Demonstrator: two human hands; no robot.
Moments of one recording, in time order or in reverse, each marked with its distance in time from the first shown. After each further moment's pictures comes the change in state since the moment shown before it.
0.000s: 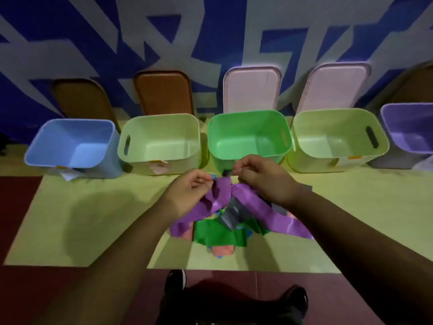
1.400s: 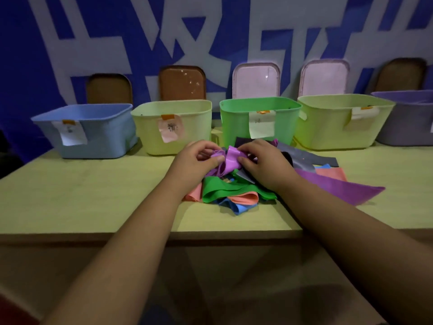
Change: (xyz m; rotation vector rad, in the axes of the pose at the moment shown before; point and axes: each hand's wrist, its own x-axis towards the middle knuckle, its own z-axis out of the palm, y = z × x) left_hand 0.004 -0.148 0.039 0.102 0.342 0.738; right_hand 0.007 0.162 0.101 -0.771 0.491 -0.638
